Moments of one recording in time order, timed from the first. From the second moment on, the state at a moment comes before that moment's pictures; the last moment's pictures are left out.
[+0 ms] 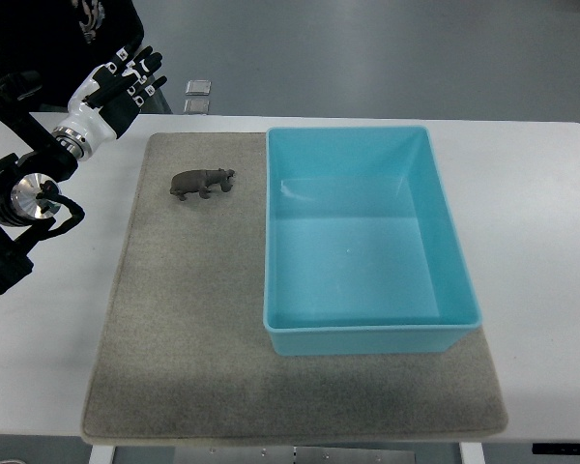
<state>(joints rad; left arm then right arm) -0.84 0.37 -0.65 -0.61 -0.08 -0.31 -0.24 0.04 0.00 -0.01 0.07 -0.05 0.17 0.07</state>
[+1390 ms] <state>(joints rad) -0.85 0.36 -0.65 -0.60 -0.07 -0.32 -0.25 0.04 0.00 -0.01 0.07 -0.05 0.17 0.07</state>
